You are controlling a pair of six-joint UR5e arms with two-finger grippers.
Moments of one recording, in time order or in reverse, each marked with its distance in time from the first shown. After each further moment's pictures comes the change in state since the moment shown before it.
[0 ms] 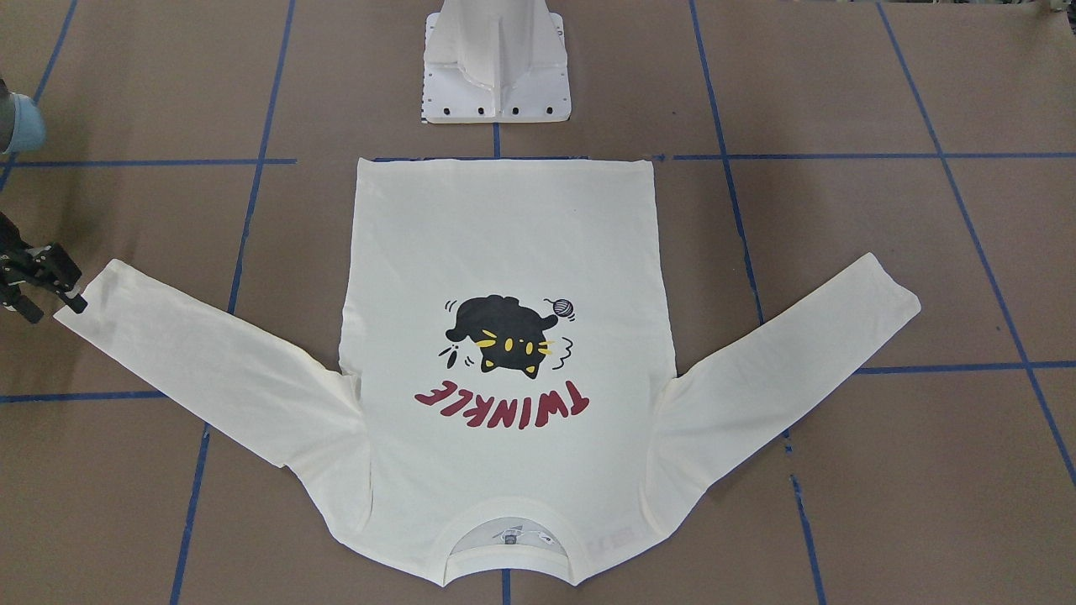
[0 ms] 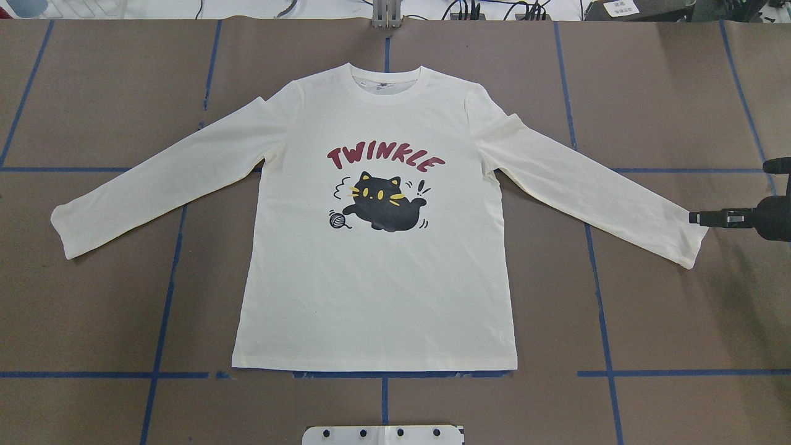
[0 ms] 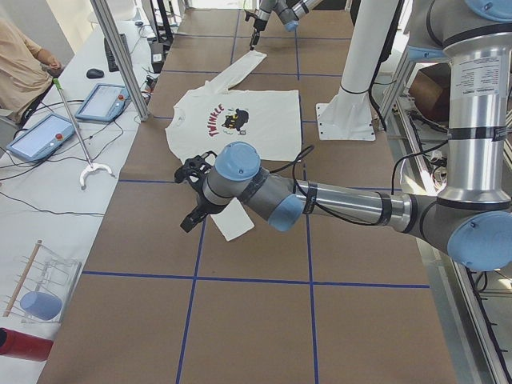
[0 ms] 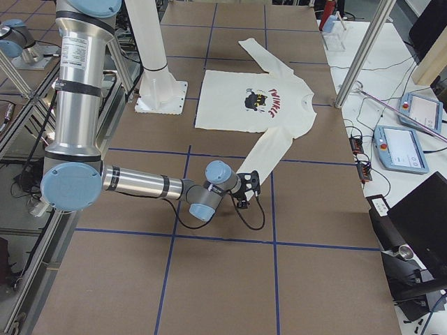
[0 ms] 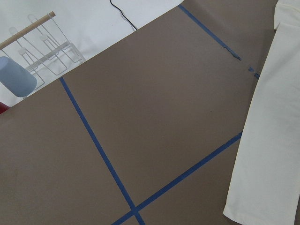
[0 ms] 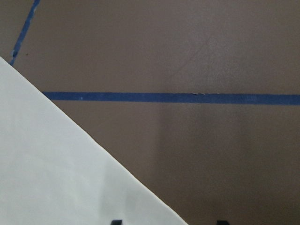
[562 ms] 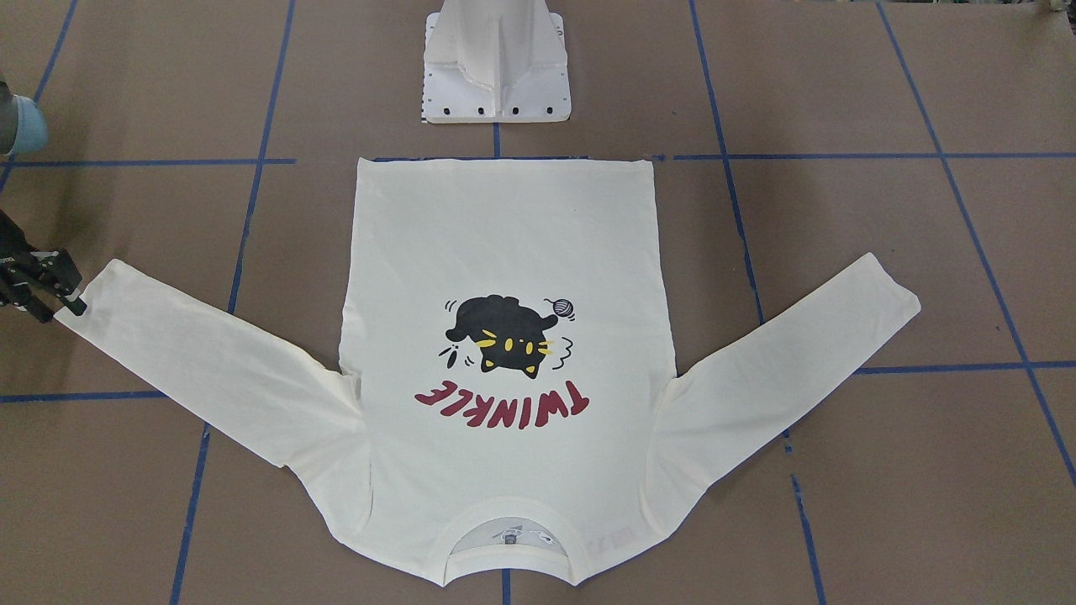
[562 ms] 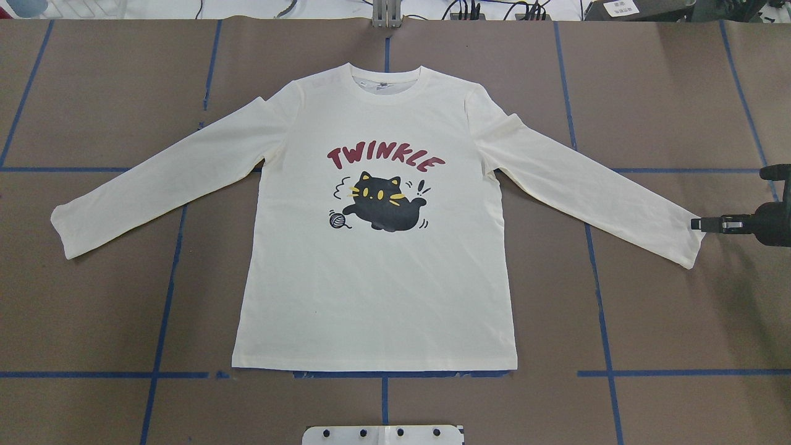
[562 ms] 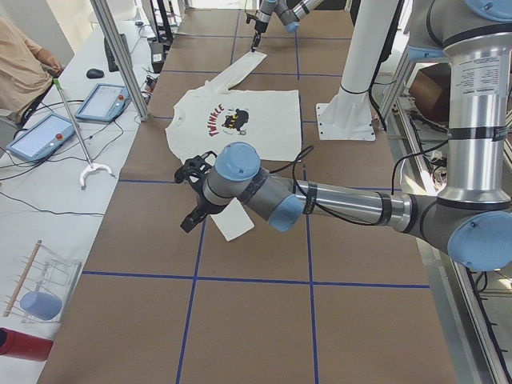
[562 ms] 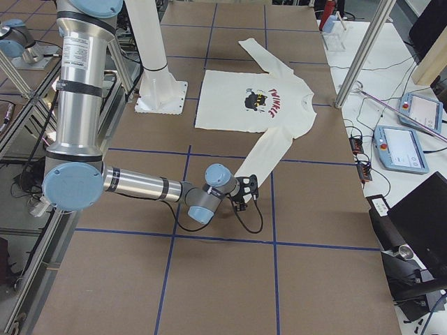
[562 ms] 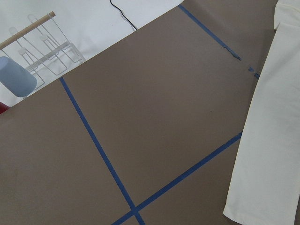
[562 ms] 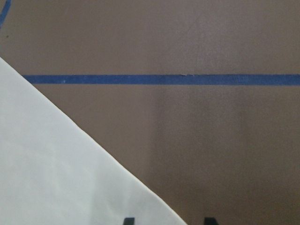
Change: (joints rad) left arm 0.000 0.000 0.000 0.000 0.000 0.000; right arm -0.010 0.001 -0.019 0.002 0.002 0.002
